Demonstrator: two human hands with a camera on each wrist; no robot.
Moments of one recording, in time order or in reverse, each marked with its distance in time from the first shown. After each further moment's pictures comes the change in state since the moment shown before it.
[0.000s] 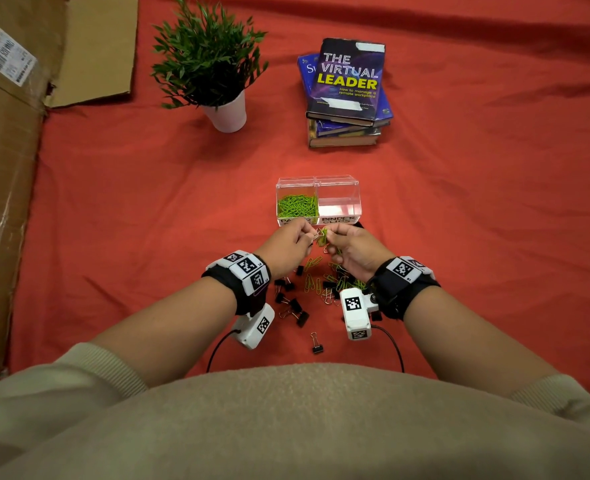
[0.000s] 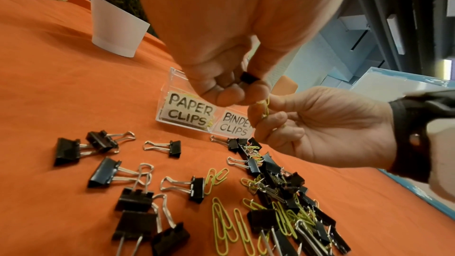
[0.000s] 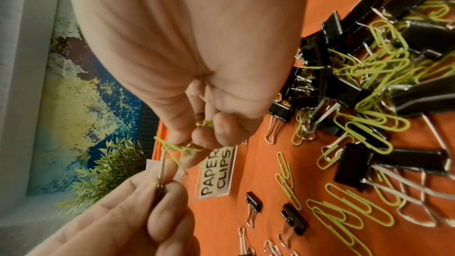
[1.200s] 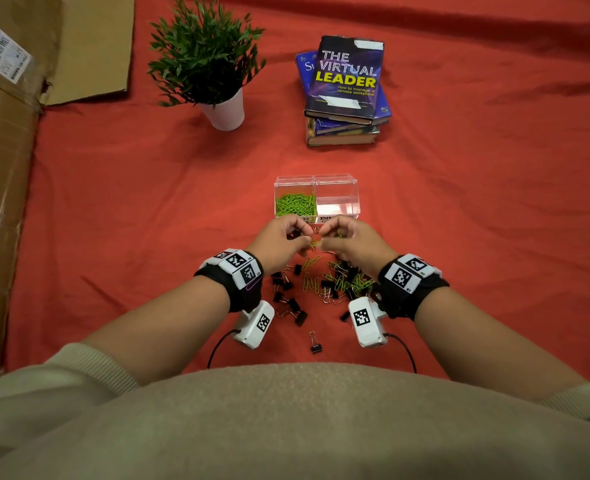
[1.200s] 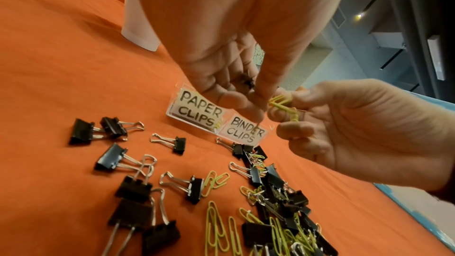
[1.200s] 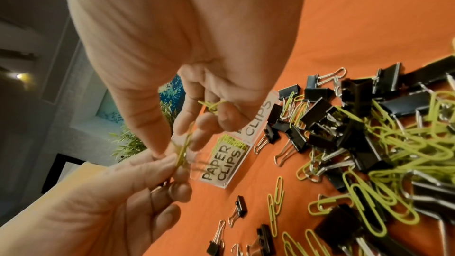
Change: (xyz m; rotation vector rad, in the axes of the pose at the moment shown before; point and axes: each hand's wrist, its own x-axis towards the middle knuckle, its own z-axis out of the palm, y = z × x) left_hand -0.006 0.003 -0.010 -0.138 0.070 -0.036; right_hand -0.012 -0.015 0.003 -0.434 0.052 -0.123
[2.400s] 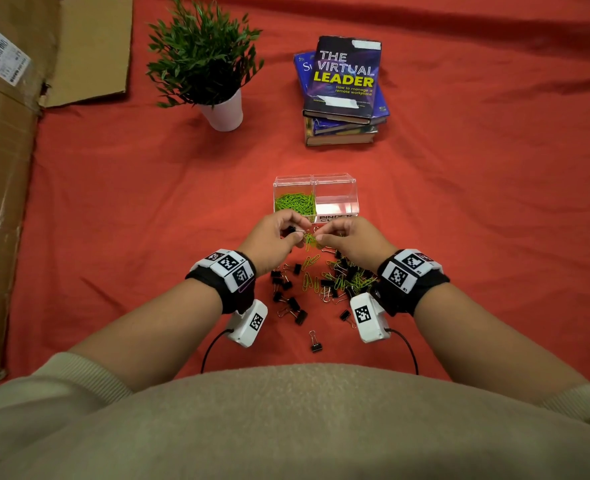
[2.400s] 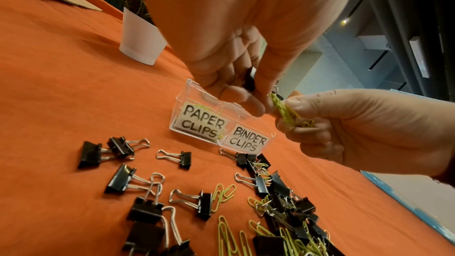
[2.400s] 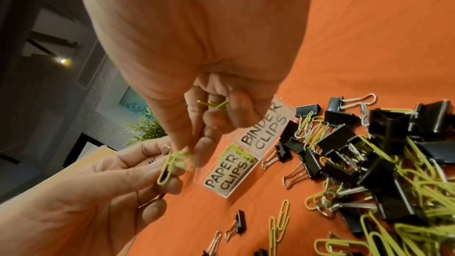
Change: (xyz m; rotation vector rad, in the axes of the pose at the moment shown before) left_hand -0.005 0.000 -0.010 0.030 0.022 0.054; right_hand -0.005 -0.012 -0.002 -0.285 0.000 -0.031
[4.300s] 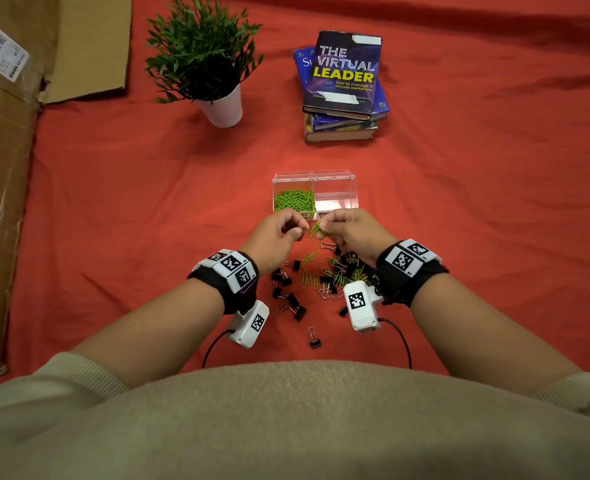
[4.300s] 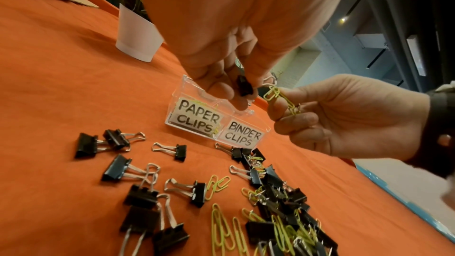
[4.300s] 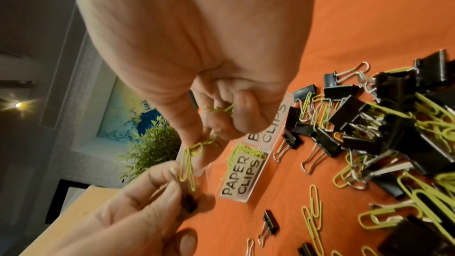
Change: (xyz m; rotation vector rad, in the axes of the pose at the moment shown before) left_hand 0.003 -0.008 0.009 0.073 0.036 0.093; right_hand 0.004 -0.008 0.000 0.359 -0.031 0.119
